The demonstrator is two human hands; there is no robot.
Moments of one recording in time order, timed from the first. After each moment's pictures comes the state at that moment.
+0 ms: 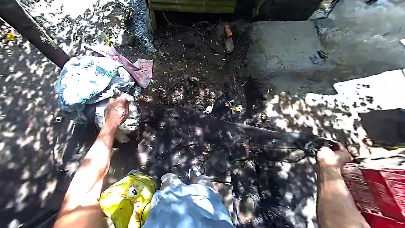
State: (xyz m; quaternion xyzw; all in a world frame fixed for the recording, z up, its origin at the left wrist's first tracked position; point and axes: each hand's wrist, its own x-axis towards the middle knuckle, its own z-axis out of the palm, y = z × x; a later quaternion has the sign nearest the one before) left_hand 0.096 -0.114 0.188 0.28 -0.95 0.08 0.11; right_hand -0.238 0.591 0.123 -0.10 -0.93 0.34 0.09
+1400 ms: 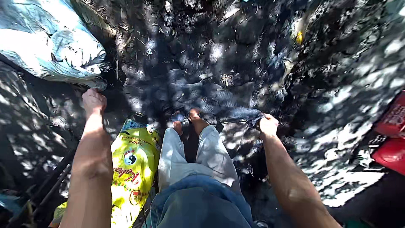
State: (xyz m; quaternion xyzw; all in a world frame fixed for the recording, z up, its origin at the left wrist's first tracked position) left_hand 0.095 -0.195 -0.302 0.52 -0.79 -0.12 -0.30; right_hand -0.166 0.487 -0.346 -0.21 -0.91 0.15 -0.32
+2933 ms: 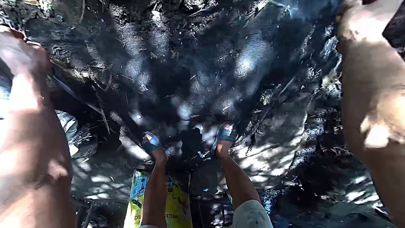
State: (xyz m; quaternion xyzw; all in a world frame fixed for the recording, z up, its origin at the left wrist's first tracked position) left_hand -0.217 -0.439 -0.594 0.44 -0.87 -0.03 -0.22; right_hand -0.502 0.250 -0.631 -0.17 -0.97 0.13 -0.12
